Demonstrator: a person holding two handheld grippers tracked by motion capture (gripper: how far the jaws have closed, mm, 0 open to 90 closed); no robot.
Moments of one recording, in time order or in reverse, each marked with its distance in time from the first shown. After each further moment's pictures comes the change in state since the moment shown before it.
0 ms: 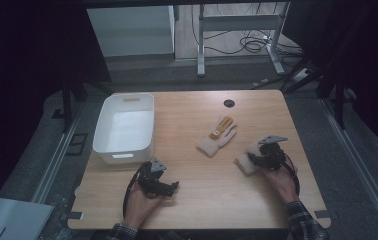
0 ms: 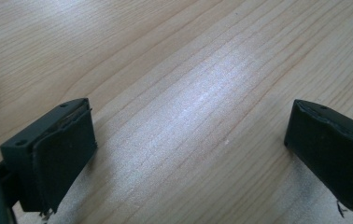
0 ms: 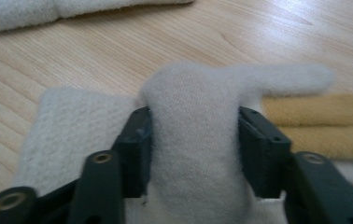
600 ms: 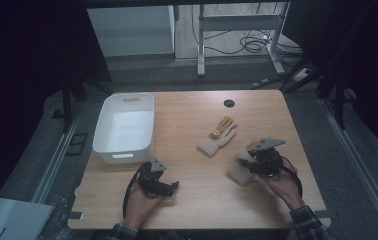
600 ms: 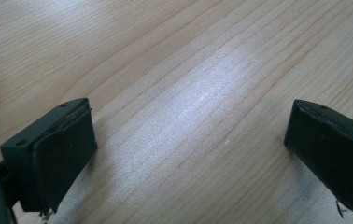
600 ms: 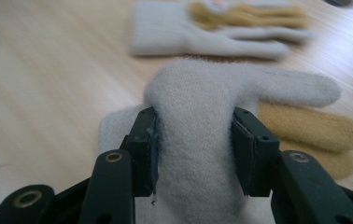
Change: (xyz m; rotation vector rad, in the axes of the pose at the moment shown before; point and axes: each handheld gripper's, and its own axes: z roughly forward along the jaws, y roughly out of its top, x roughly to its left) left arm 0.000 0.000 0.000 0.000 -0.001 -0.002; right arm 0.044 0.019 -0.046 -0.061 0.202 -0.215
